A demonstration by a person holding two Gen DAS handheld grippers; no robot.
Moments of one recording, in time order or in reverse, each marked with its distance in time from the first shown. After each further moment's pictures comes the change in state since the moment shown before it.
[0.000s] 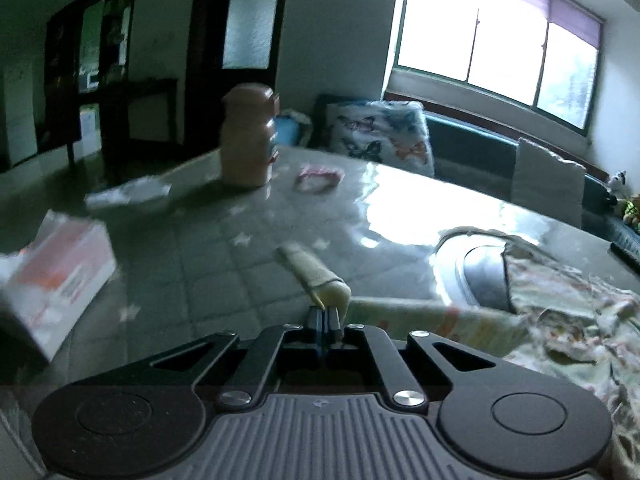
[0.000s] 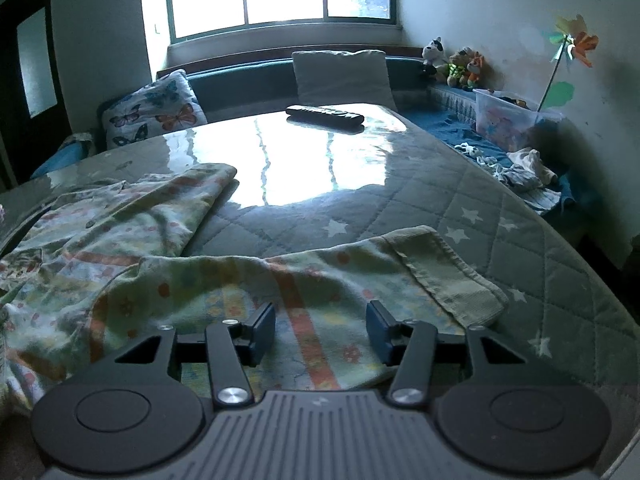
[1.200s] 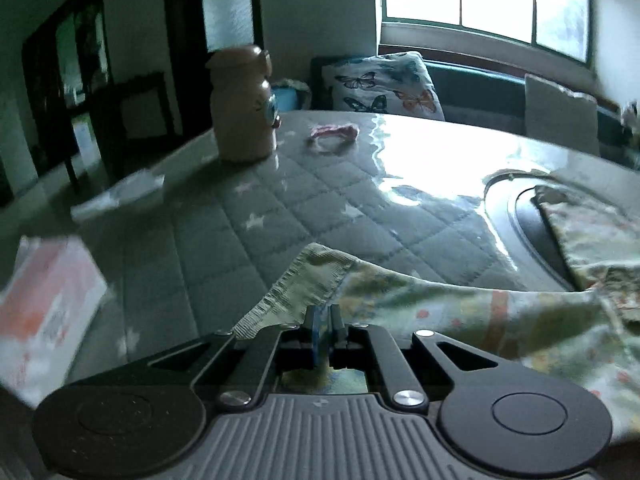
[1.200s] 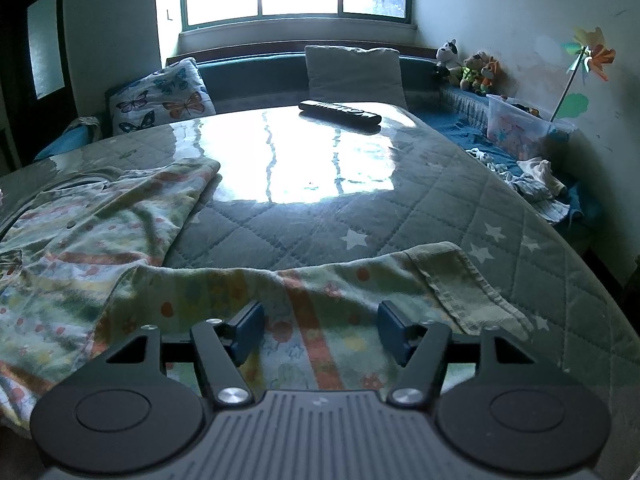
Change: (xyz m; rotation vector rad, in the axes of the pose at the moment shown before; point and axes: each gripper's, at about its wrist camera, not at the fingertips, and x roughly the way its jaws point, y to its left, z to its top) left arm 0.063 -0.001 0.014 0.197 0.083 0.069; right arm 0.021 0.010 0.012 -0.050 0.015 0.001
